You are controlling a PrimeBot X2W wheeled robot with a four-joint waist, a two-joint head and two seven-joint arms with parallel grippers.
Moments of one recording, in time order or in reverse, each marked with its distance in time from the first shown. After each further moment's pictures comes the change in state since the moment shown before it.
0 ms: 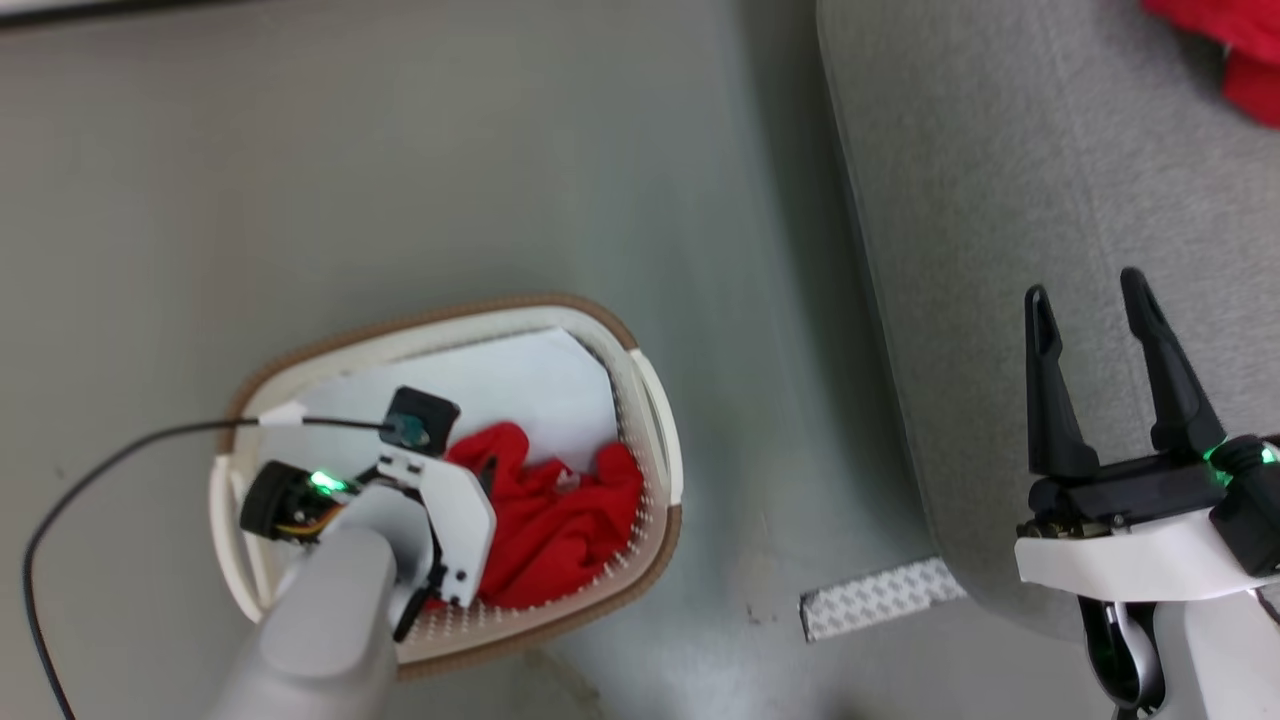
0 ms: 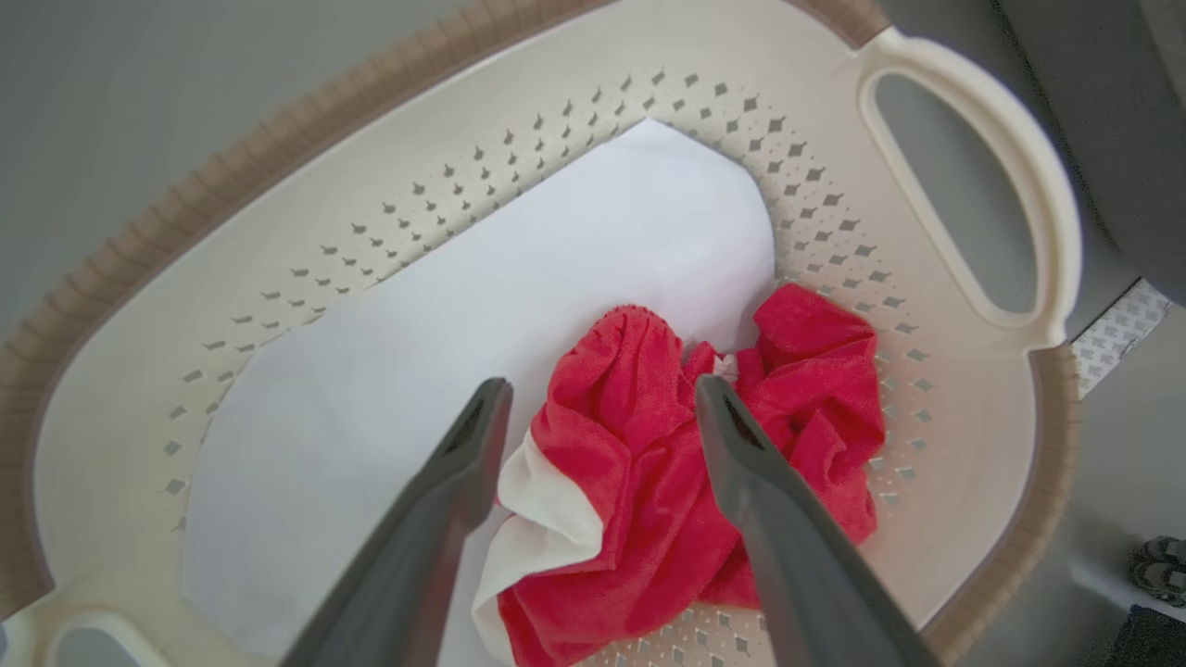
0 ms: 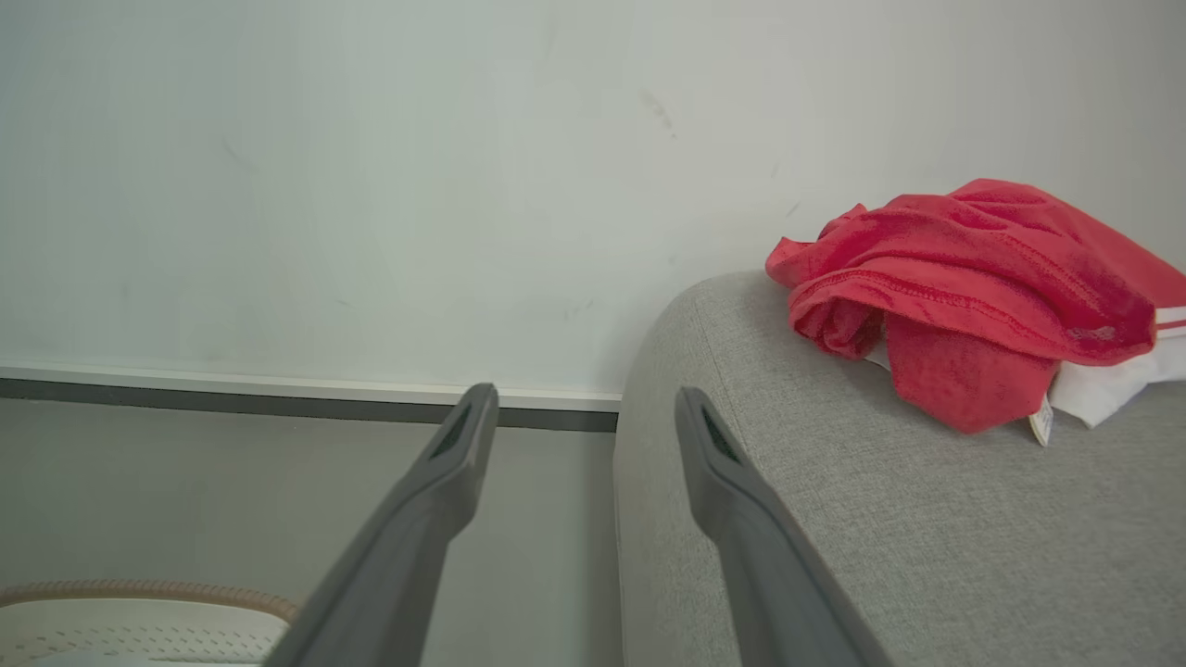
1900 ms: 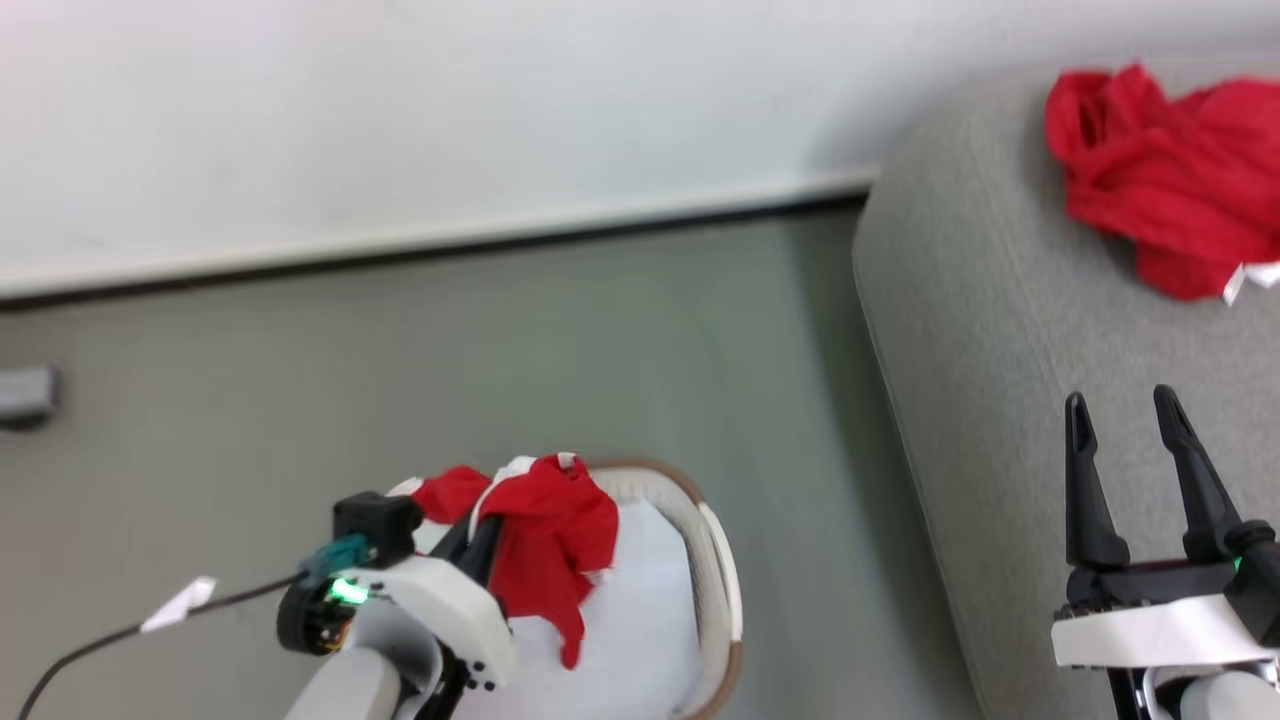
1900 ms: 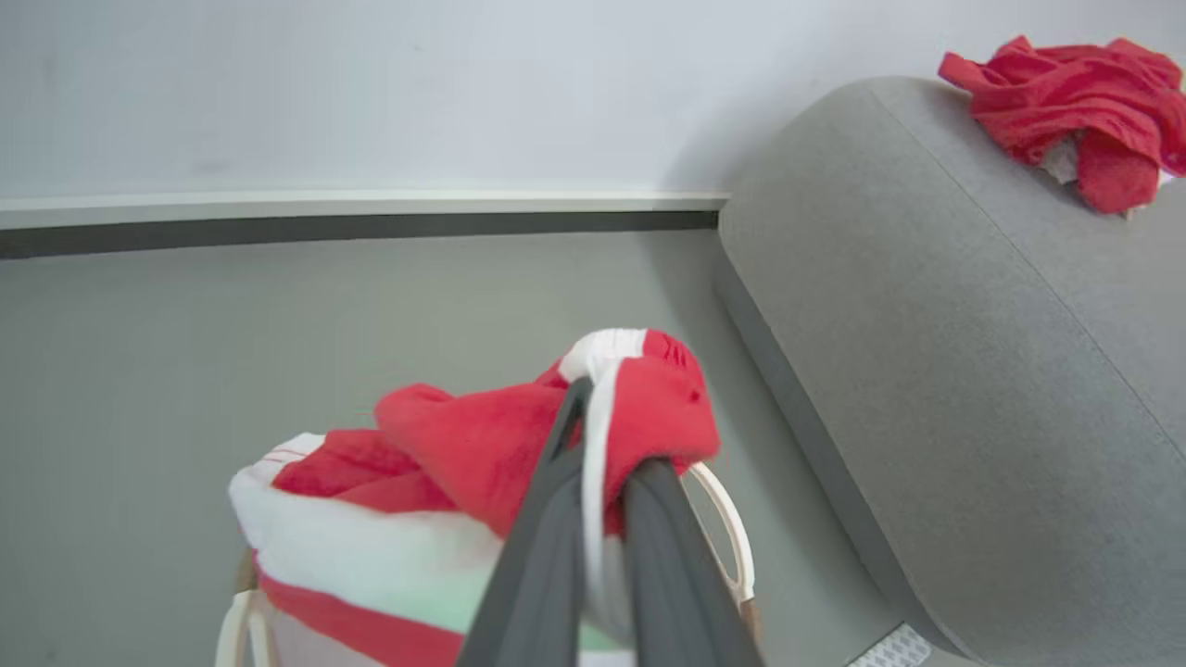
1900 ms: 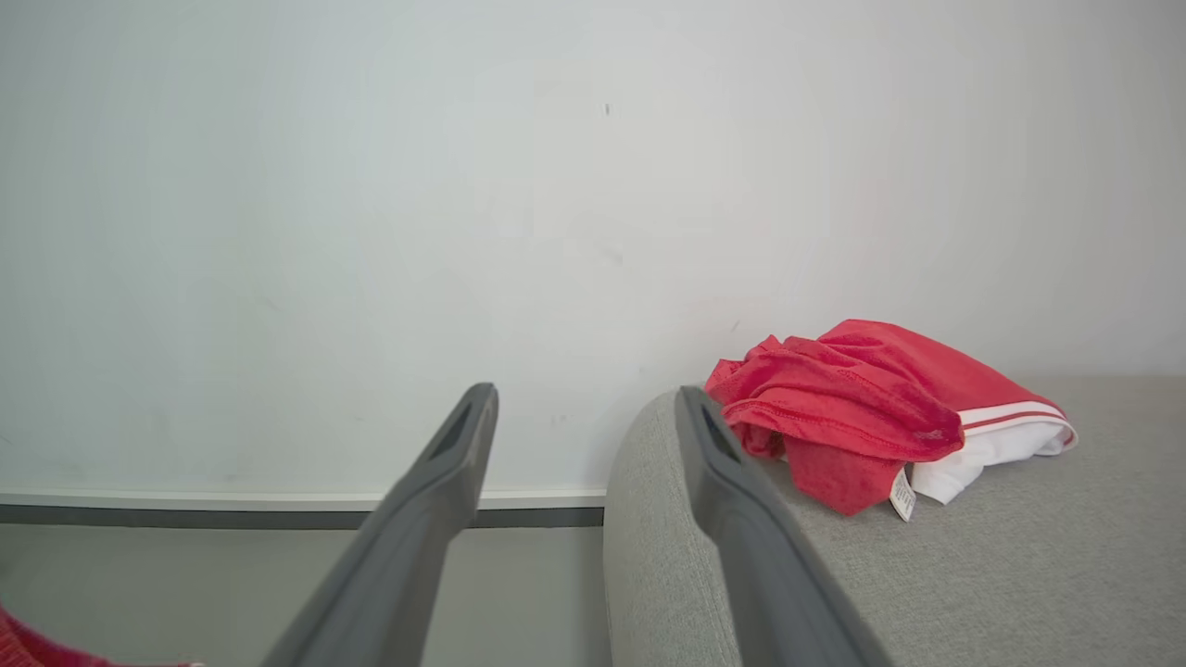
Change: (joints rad) left arm 0.254 0.020 -0.062 -0.274 -0.423 0.008 -0.227; right arm 0.122 0.001 -0.093 0.072 -0.022 0.000 0.000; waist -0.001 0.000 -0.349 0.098
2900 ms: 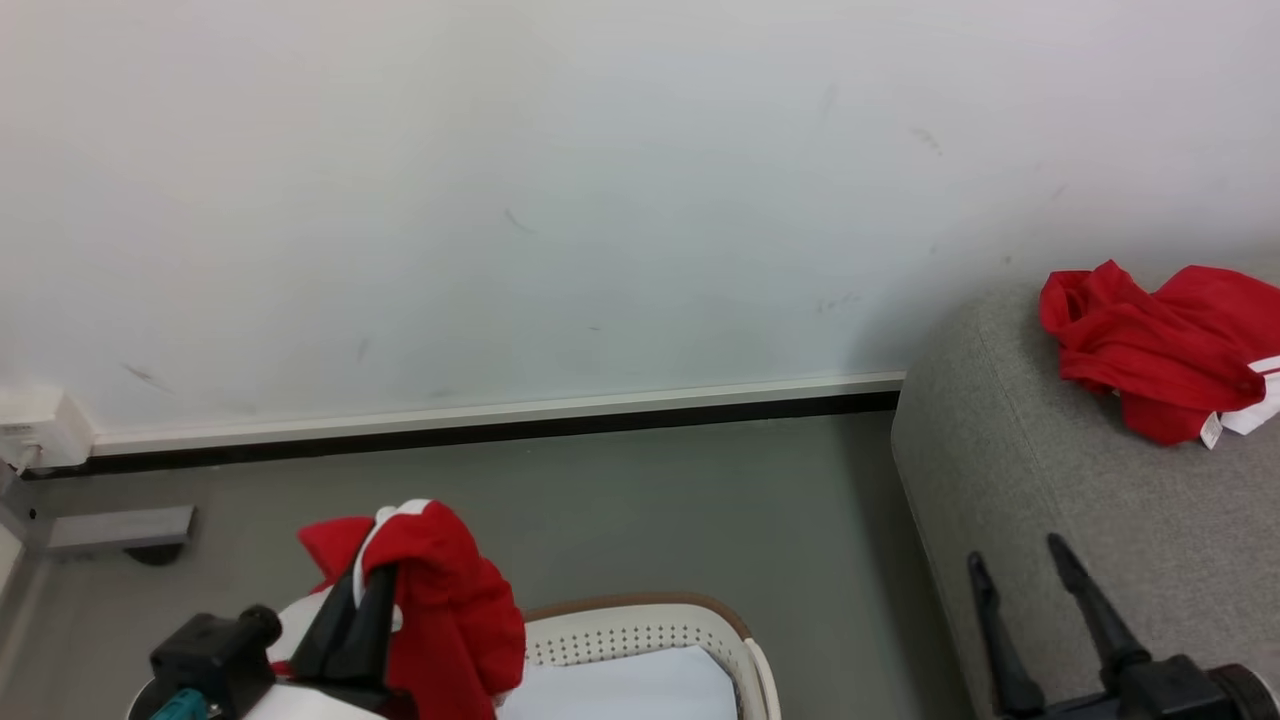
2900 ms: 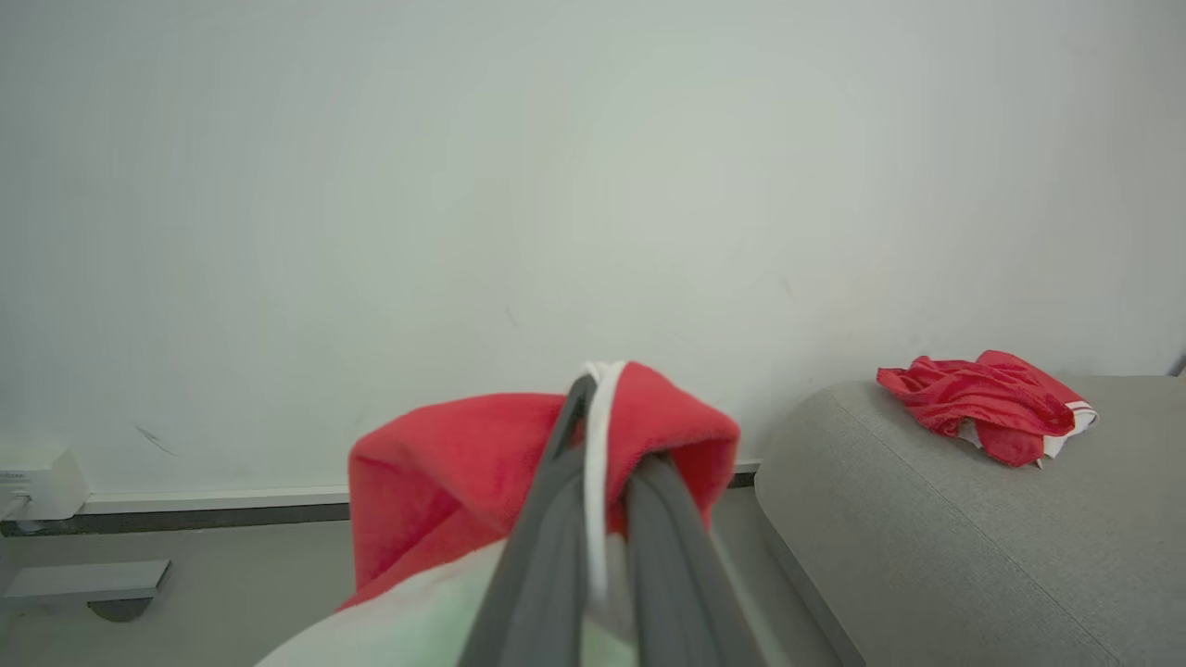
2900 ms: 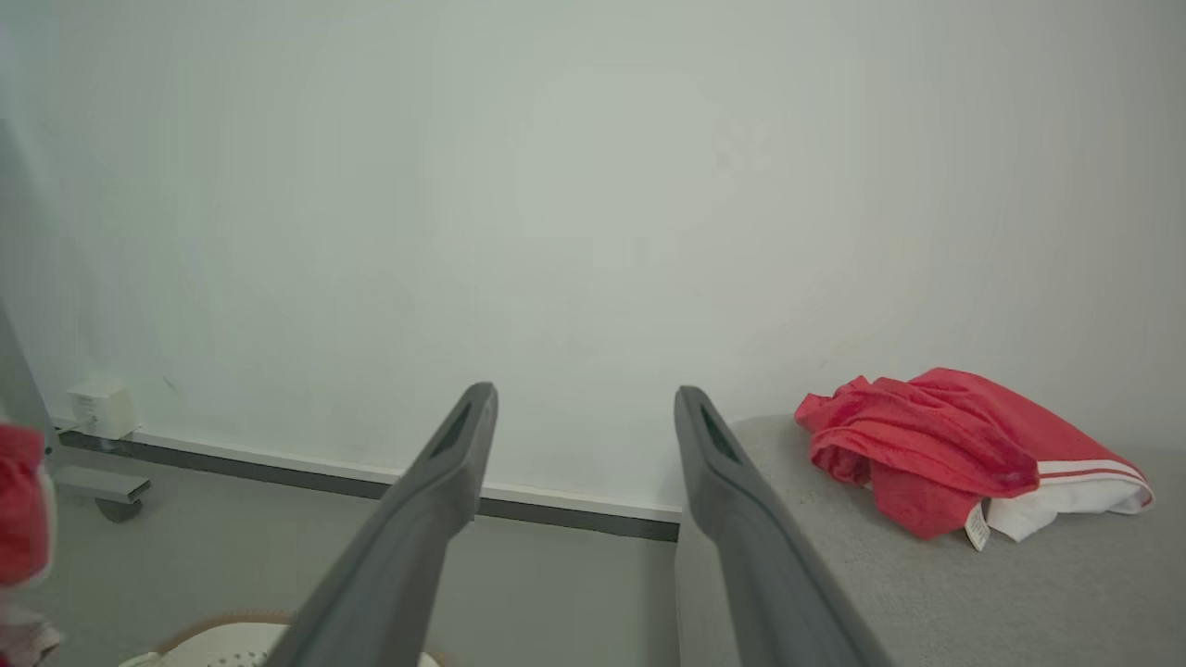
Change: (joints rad) left arm 0.466 0.152 0.126 -0.825 0.001 0.224 0.060; right arm 0.180 -0.013 0.090 0.046 -0.076 0.000 0.000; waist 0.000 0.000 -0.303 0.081
